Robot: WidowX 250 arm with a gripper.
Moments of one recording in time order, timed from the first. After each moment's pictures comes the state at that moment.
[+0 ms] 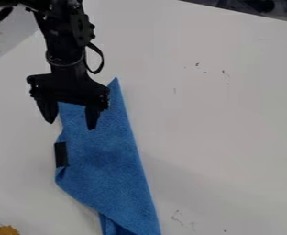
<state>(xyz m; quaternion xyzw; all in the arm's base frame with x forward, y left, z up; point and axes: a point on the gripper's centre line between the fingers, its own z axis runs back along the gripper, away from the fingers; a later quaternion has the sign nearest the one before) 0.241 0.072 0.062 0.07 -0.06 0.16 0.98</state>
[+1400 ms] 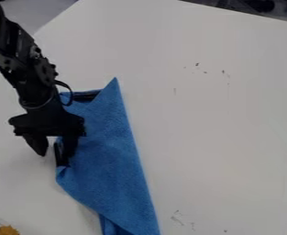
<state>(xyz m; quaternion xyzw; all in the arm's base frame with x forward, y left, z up) 0.213 0.112 0.001 0.03 -0.07 0.21 0.97</state>
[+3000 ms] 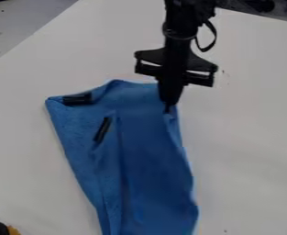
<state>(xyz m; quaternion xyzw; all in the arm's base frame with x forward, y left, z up) 0.327 -0.043 0.078 0.03 -0.08 0.10 0.99</state>
